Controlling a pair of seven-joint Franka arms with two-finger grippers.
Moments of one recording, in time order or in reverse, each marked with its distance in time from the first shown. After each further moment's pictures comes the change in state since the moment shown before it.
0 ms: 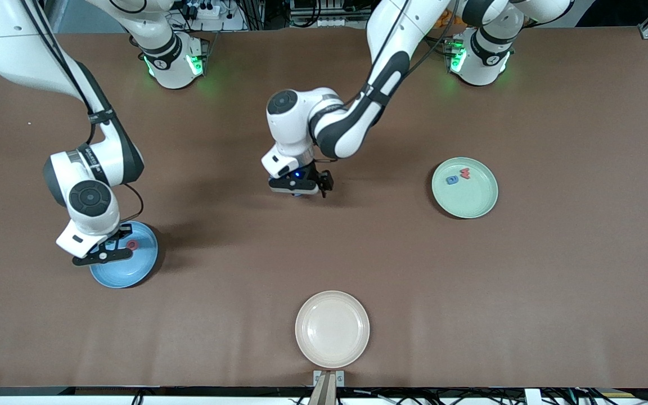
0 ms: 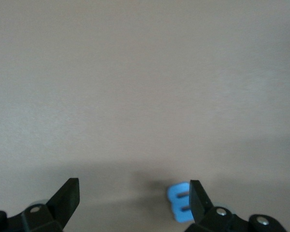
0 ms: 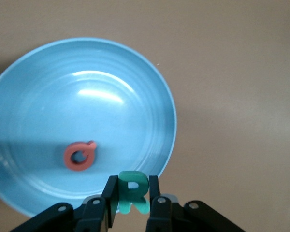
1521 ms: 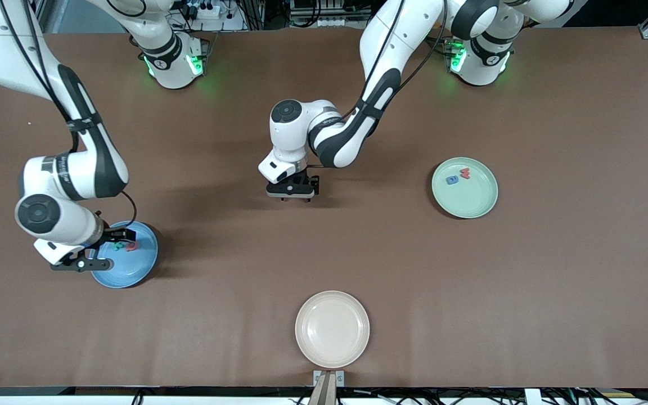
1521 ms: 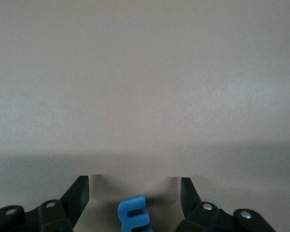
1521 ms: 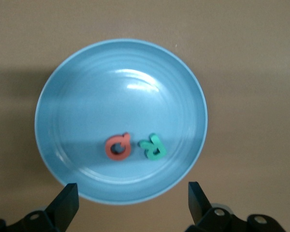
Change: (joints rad) left arm -0.001 0.105 0.006 0.020 -0.087 0.177 -0.066; right arm -0.021 -0.015 -0.016 0.080 0.435 -0.113 -0.117
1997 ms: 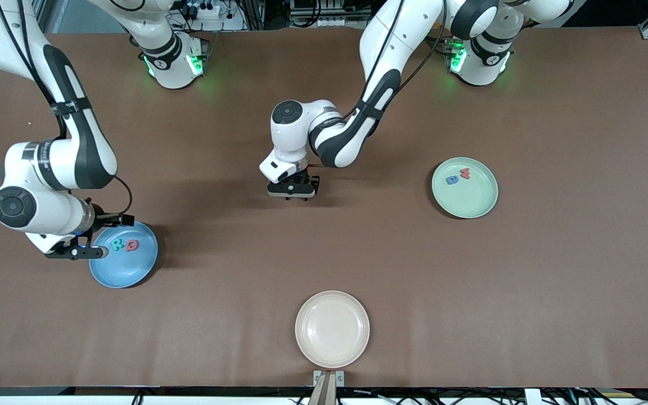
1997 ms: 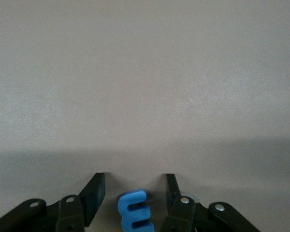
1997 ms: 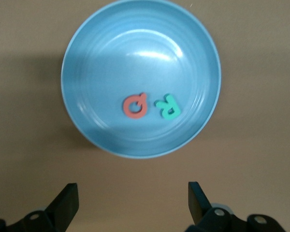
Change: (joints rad) left arm -0.001 -0.003 -0.002 -0.006 -0.010 0.001 0.008; right arm 0.002 -0.074 0.004 -0.023 0.113 -0.133 -0.057
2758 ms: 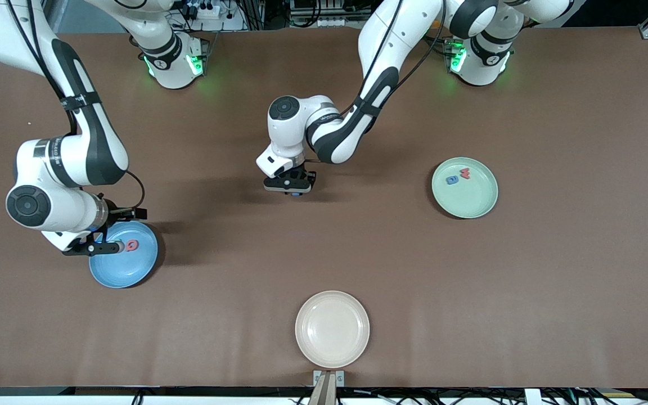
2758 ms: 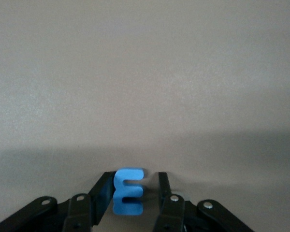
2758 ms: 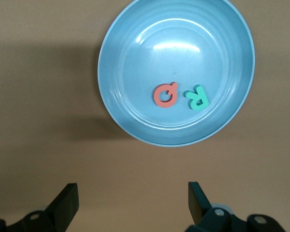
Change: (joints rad) left arm 0.001 -0.008 -0.033 -0.005 -0.009 -0.018 0.013; right arm 0.046 -0.007 0.005 -0.001 0.027 -0.031 -0.013
